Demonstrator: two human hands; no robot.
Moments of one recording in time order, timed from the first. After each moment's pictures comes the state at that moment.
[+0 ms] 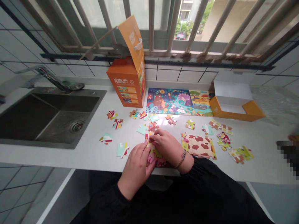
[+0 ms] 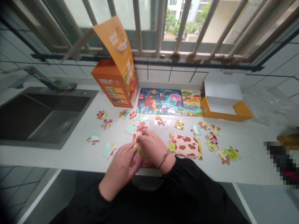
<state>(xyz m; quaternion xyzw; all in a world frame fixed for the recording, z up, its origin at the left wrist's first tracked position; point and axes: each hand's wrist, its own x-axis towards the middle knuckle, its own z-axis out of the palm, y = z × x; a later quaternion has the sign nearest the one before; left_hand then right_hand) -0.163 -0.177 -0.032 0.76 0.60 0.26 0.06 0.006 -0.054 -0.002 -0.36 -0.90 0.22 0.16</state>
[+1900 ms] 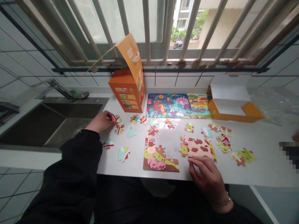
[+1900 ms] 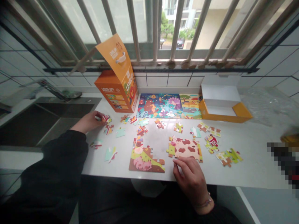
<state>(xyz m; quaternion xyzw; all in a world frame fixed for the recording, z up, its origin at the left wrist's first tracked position) -0.376 -0.010 0.037 0.56 0.77 0.25 0.18 0.157 -0.140 -0.039 -0.42 -0.82 0.05 0.38</state>
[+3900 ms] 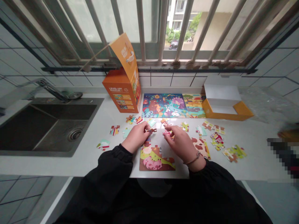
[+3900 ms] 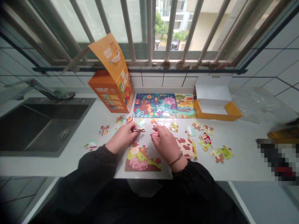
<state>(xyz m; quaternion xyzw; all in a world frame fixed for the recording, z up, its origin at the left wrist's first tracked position) -0.177 -0.030 0.007 0.67 0.62 0.27 0.28 0.071 -0.036 0.005 -0.49 -0.79 0.21 0.31</state>
